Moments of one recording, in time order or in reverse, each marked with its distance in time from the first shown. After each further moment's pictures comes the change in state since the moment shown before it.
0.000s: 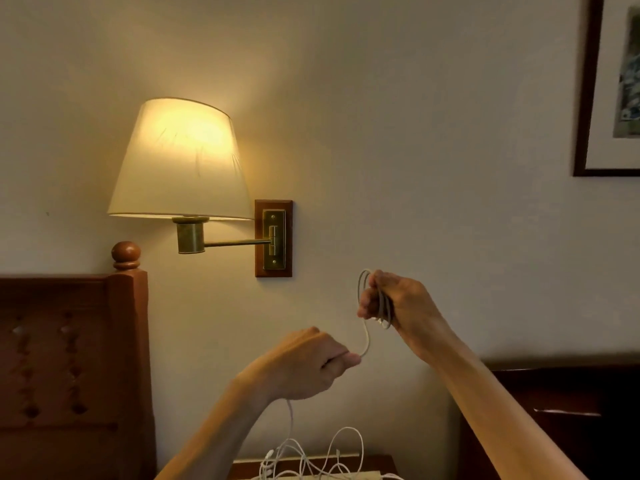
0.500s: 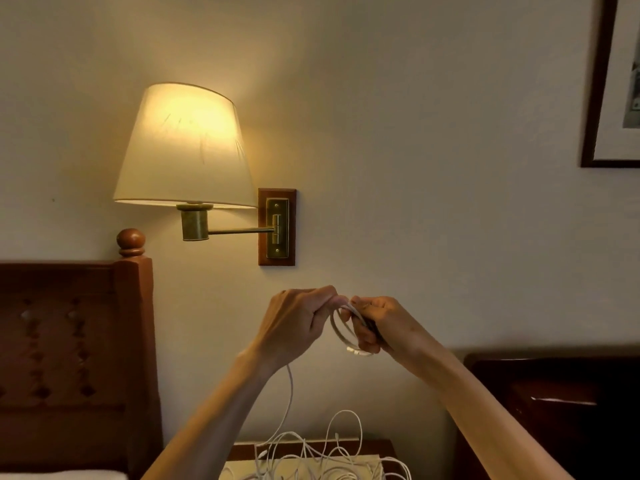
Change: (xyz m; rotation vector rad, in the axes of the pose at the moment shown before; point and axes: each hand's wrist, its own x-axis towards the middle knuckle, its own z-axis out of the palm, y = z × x) left_hand 0.006 -0.023 0.000 0.090 0.615 0.114; right_hand -0.018 0.025 0.015 -0.242 -0.207 0.157
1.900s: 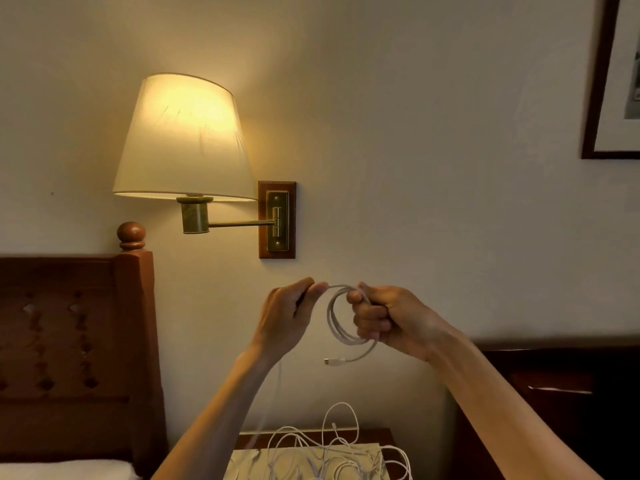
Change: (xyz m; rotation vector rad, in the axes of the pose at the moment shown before) left_hand -0.016 -0.016 0.013 -0.318 0.110 -0.210; right_hand 0.000 -0.008 -0.007 0.477 -0.181 0.164
